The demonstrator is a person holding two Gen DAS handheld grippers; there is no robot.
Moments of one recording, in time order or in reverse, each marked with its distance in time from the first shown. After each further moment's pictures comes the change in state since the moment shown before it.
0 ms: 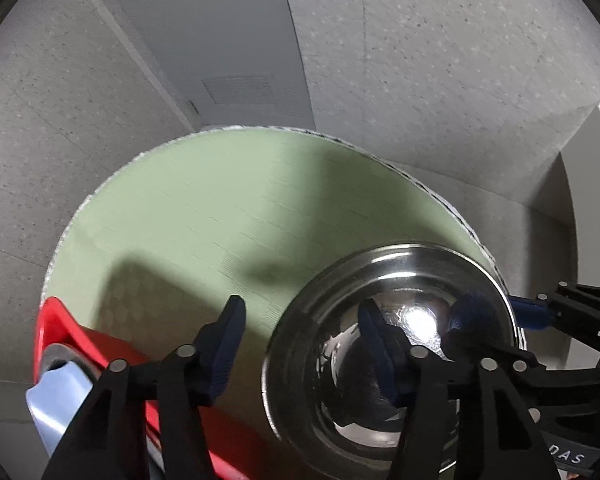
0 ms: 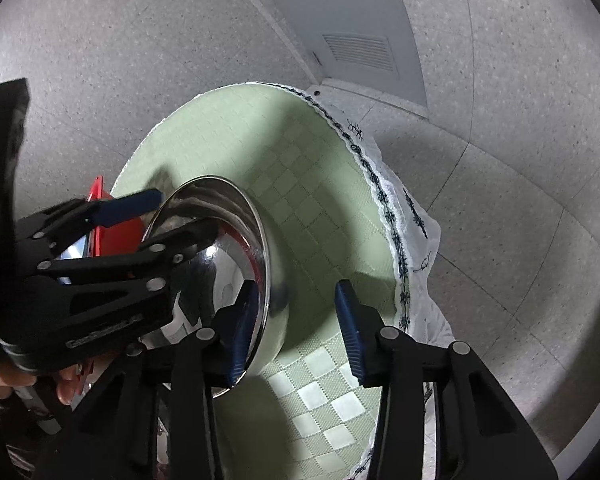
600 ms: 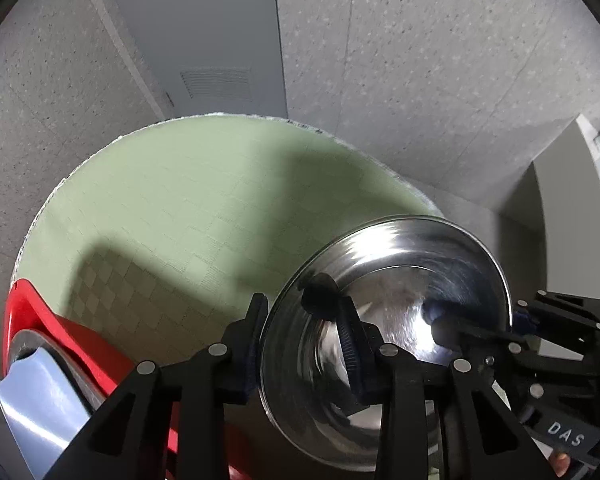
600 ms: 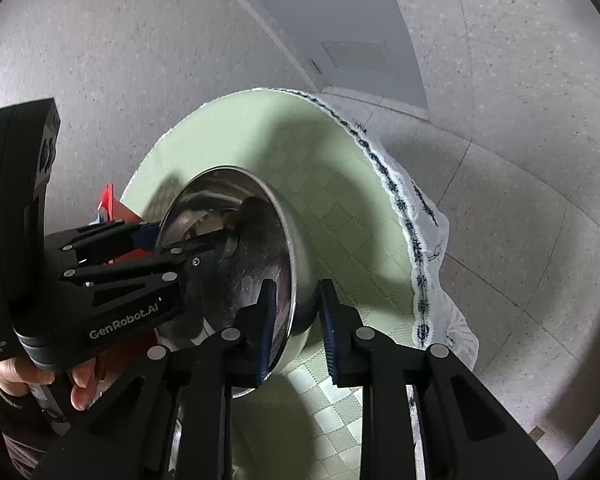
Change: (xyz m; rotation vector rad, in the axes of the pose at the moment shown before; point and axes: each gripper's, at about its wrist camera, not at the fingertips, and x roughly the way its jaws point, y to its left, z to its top) left arm 0.005 0.034 0.004 -0.059 -0.006 -0.112; right arm -0.010 0.006 -0.009 0.038 -0.062 0.021
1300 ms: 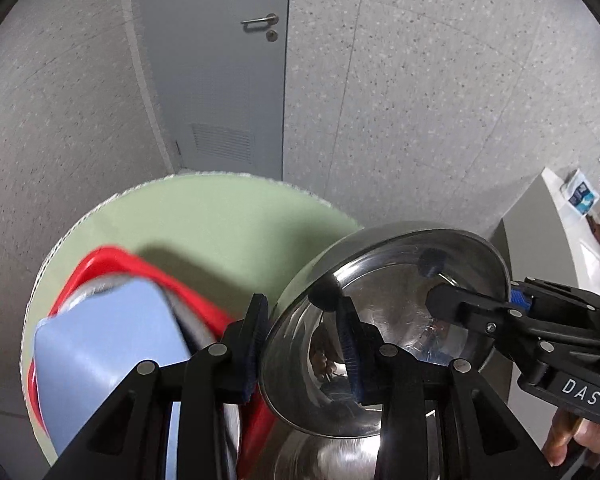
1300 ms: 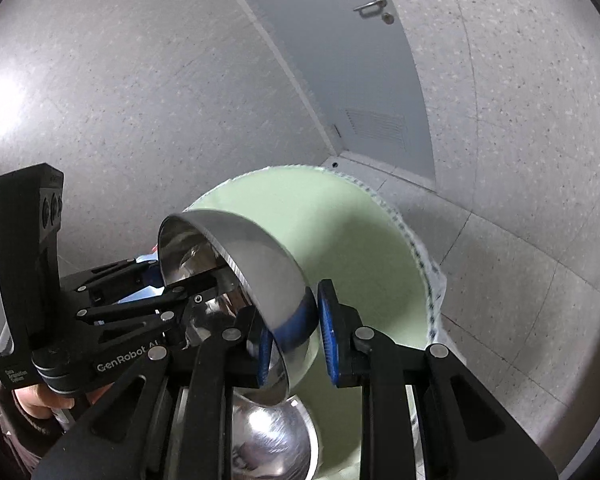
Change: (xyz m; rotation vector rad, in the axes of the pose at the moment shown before) left arm -0.131 0.029 -0.089 -0.083 -0.248 -0.049; right arm -0.087 0.080 -0.028 -0.134 -0.197 -0.008
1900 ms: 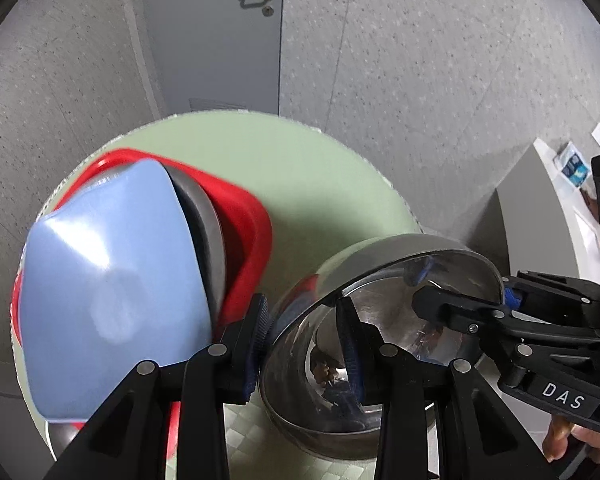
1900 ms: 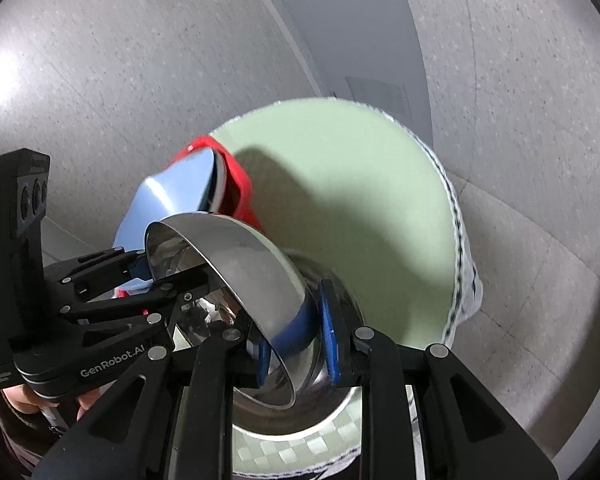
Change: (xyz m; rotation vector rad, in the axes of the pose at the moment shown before) left arm -0.056 -0.031 -0.087 0.016 0.076 -0.013; right arm 0.000 0.021 -0.077 -0.013 0.101 -0.041
